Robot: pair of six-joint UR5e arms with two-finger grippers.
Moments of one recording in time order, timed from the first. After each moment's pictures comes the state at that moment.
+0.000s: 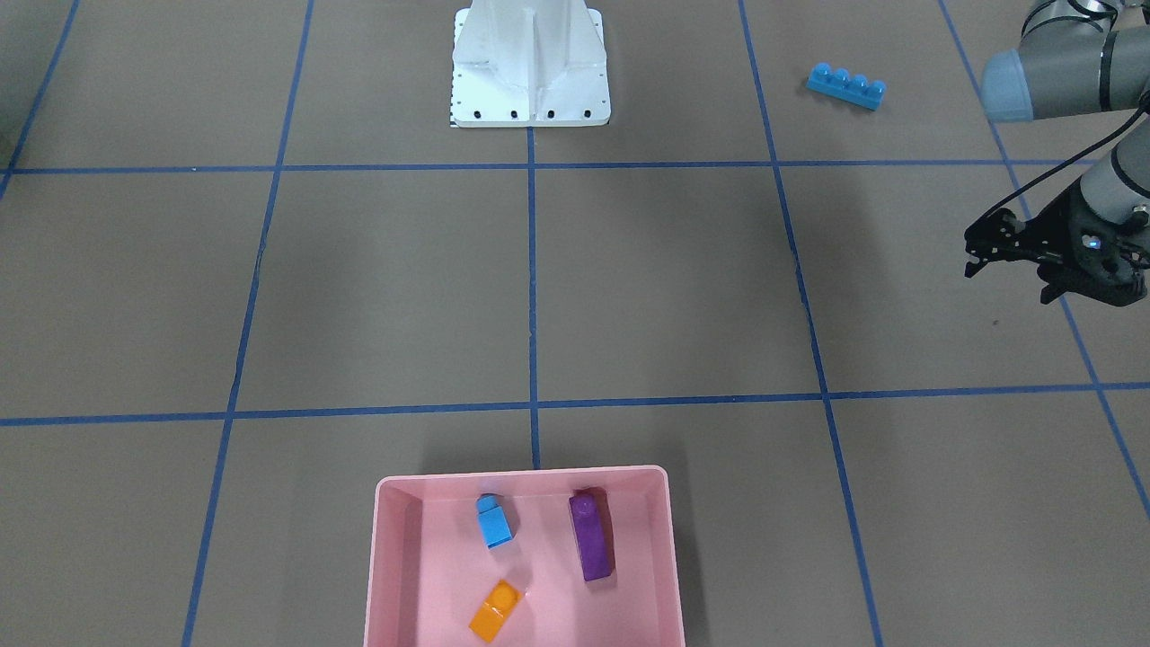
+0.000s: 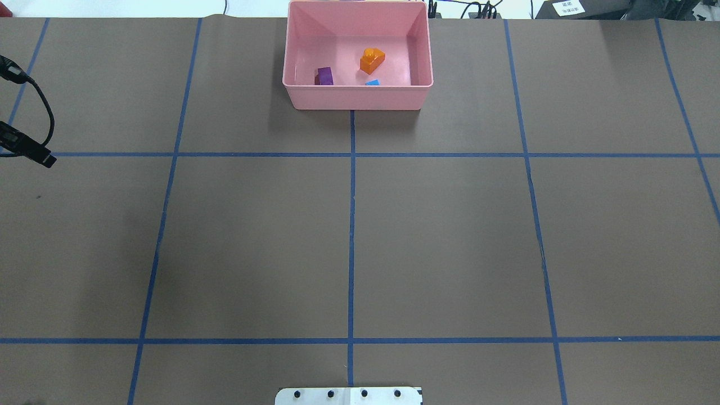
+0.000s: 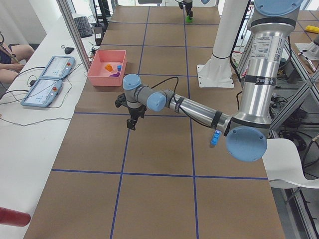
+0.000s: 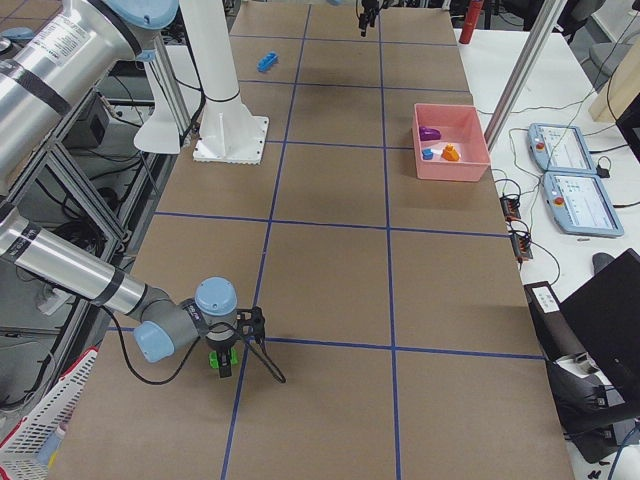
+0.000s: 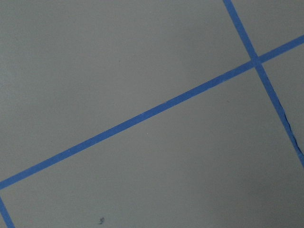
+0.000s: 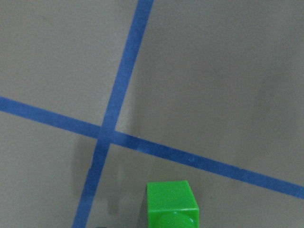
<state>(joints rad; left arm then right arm) -1.15 -1.69 -1.79 -1.66 -2.25 -0.13 0.91 -2.25 1.58 -0.55 2.17 0.43</state>
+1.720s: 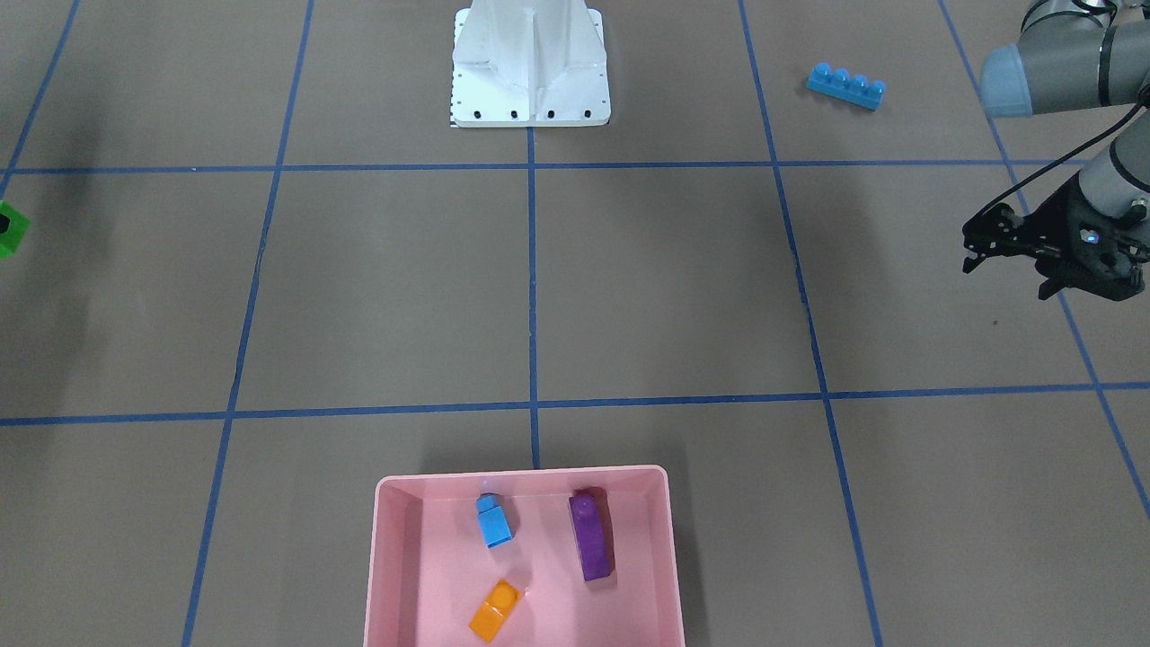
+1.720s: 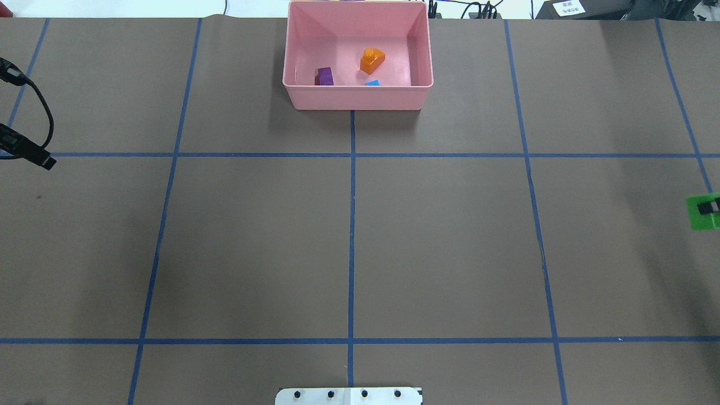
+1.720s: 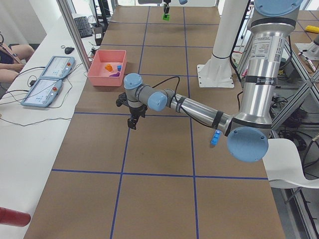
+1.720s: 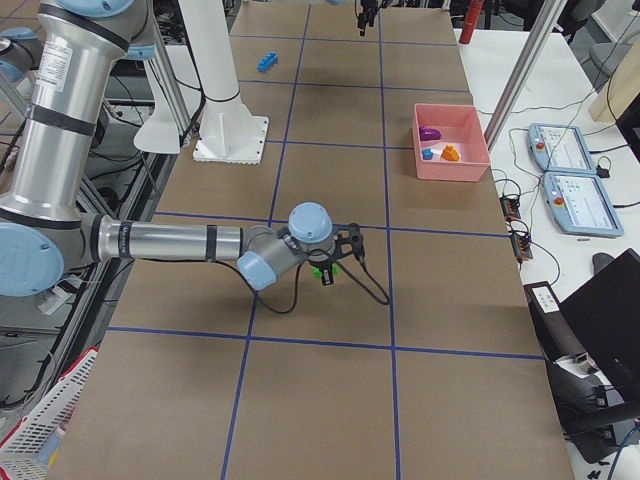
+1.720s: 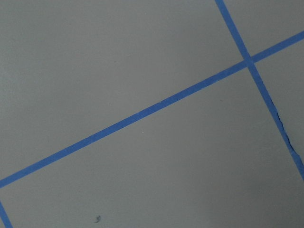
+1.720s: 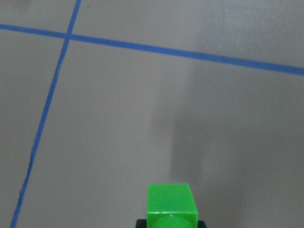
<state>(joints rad) -1.15 -1.68 -1.80 -1.66 -2.25 -0.13 1.27 -1.78 1.80 -0.98 2.45 0.45</state>
